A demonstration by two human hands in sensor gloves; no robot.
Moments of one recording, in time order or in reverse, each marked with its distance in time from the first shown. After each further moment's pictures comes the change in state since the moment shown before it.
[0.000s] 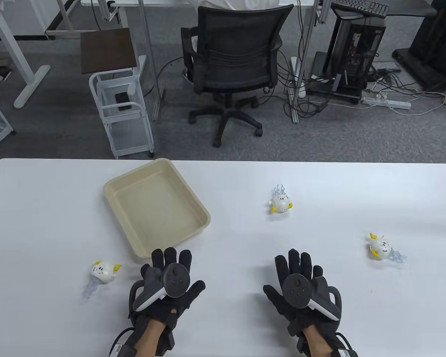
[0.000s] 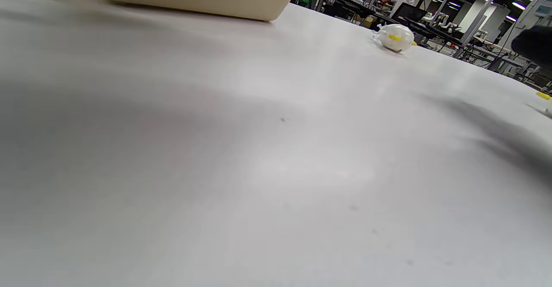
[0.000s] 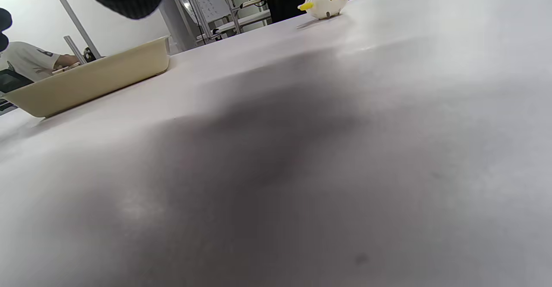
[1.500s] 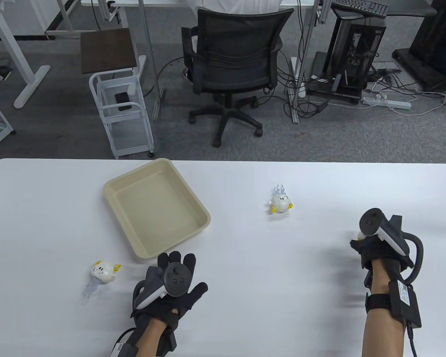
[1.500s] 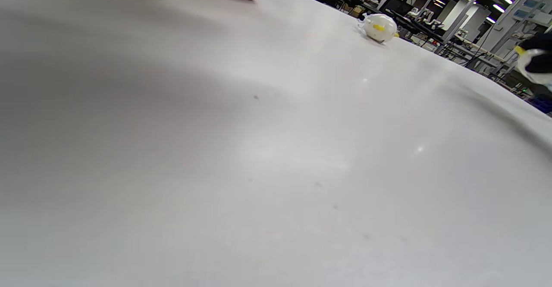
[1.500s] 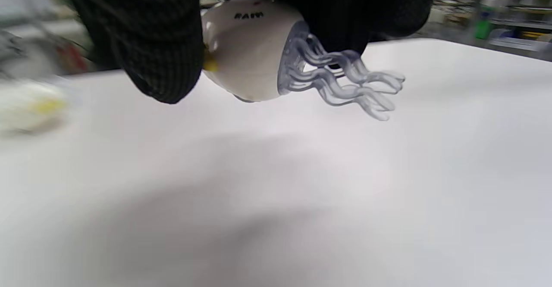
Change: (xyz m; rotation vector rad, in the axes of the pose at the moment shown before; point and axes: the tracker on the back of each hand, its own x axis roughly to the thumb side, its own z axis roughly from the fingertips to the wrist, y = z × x) left_hand 0.002 -0.006 -0.006 -0.059 -0.066 0.068; right_hand -0.148 -0.126 -0.061 -0.088 0.432 0.123
